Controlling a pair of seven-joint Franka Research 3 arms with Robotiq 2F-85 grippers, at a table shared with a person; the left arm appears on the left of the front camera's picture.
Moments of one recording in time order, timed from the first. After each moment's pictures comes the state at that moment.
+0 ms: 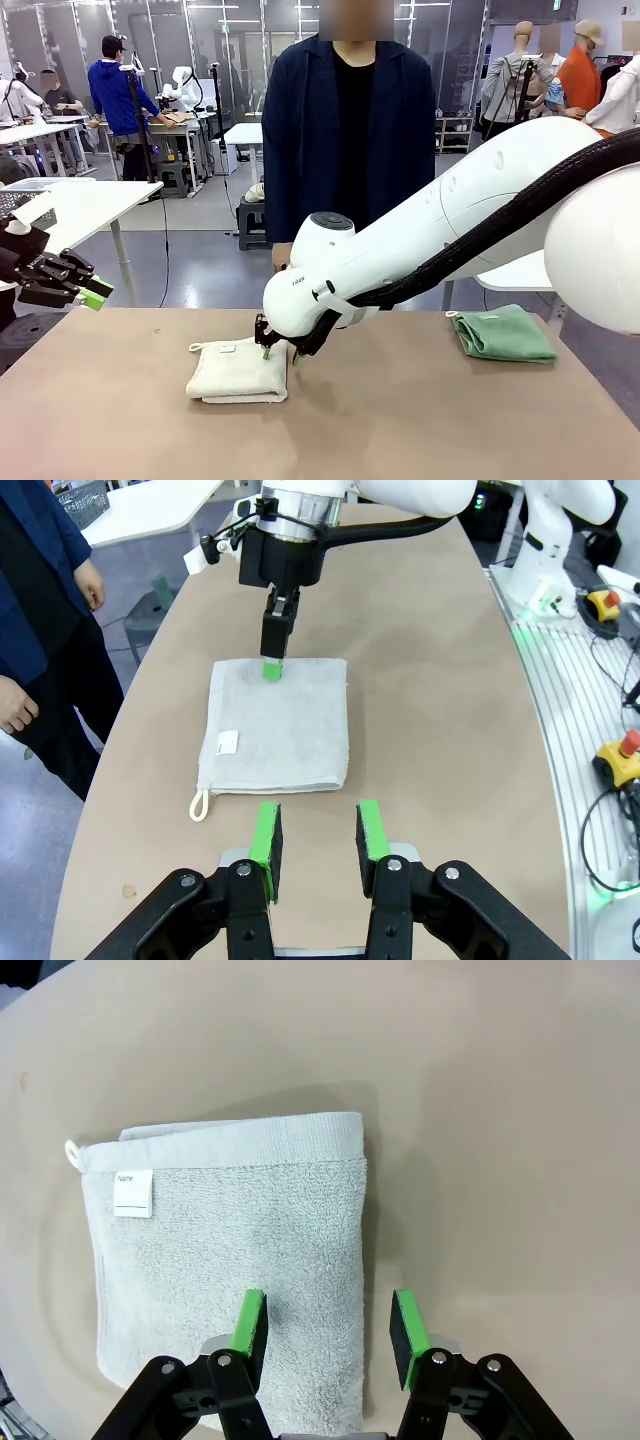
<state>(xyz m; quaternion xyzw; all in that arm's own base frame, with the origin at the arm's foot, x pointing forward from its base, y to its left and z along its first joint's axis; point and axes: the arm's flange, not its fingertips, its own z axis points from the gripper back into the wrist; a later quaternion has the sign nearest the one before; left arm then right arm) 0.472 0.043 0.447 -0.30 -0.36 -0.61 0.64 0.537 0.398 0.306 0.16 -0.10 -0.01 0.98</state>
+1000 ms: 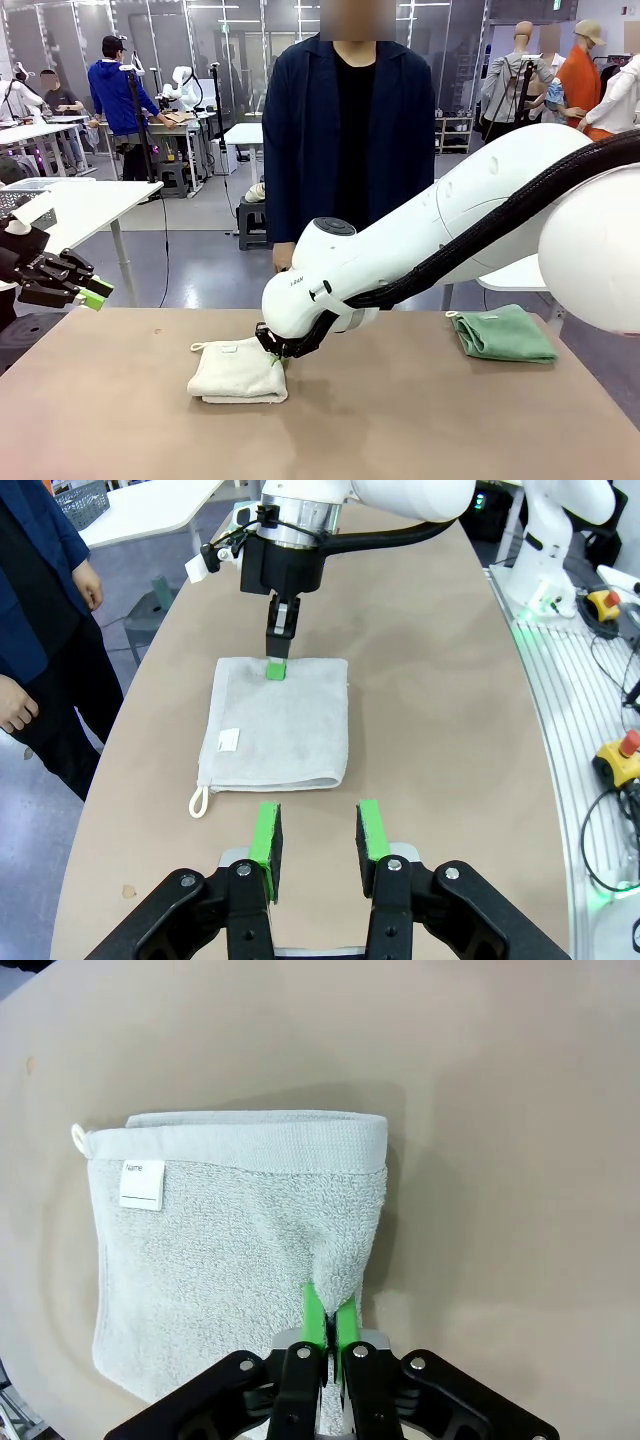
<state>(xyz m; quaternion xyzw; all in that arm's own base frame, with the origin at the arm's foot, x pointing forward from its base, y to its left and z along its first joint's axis) 0.472 0.043 0.447 -0.30 -0.36 -0.61 0.64 0.537 0.399 0.299 0.17 -0.10 0.00 0.98</state>
